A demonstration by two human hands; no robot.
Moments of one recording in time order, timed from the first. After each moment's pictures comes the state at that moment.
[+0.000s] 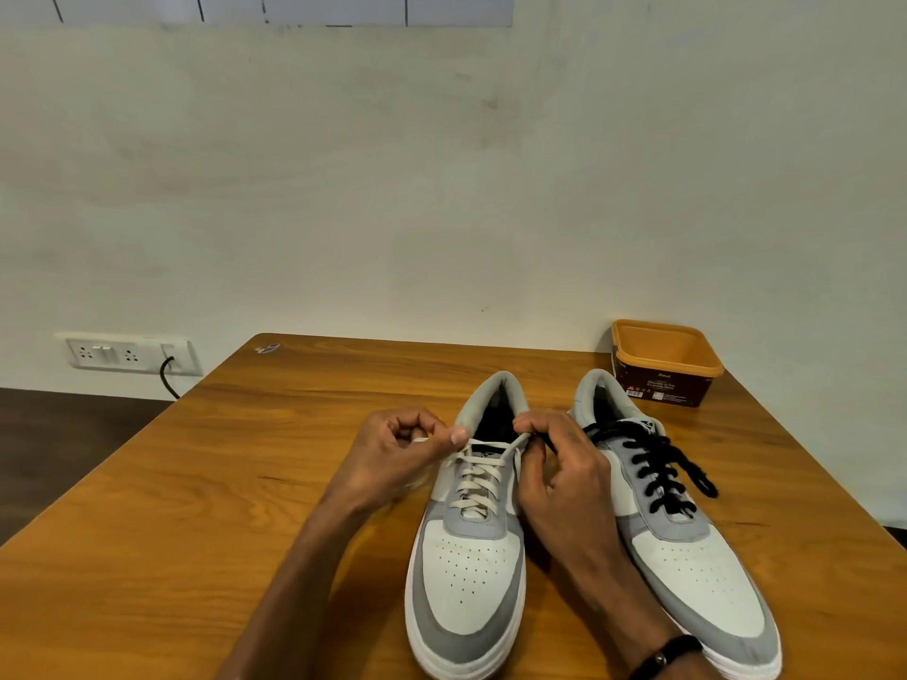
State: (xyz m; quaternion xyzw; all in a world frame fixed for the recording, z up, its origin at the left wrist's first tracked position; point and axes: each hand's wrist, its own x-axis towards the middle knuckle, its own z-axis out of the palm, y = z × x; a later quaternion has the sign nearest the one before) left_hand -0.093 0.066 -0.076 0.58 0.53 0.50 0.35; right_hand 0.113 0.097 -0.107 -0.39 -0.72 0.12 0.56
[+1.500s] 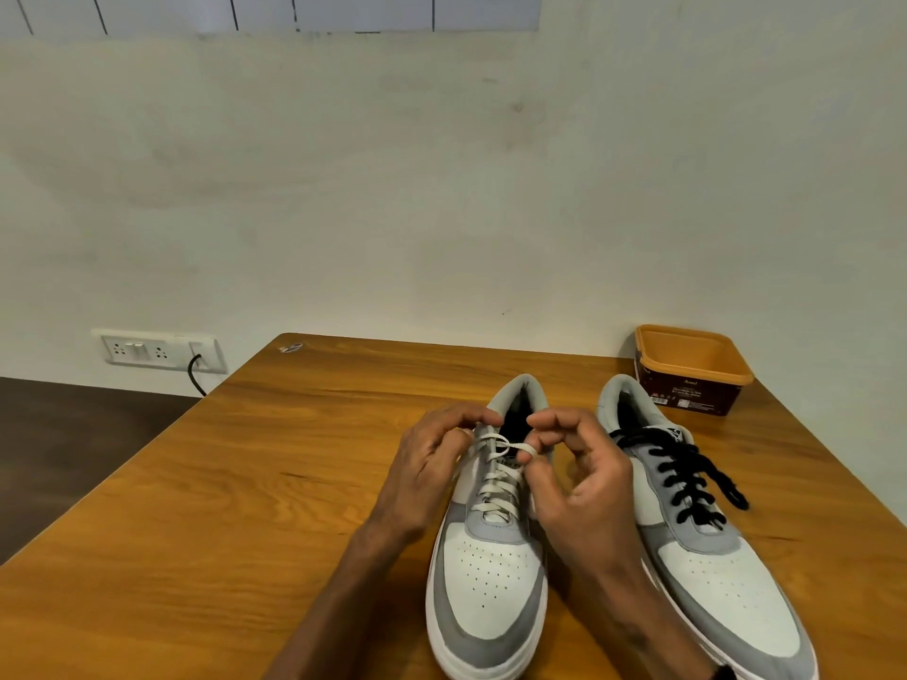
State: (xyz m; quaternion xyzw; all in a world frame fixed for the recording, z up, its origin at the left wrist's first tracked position) left_hand -0.083 0.077 -0.104 0.63 0.50 0.54 0.24; right_hand 0.105 0.073 -0.088 -0.33 -0.67 0.32 0.58
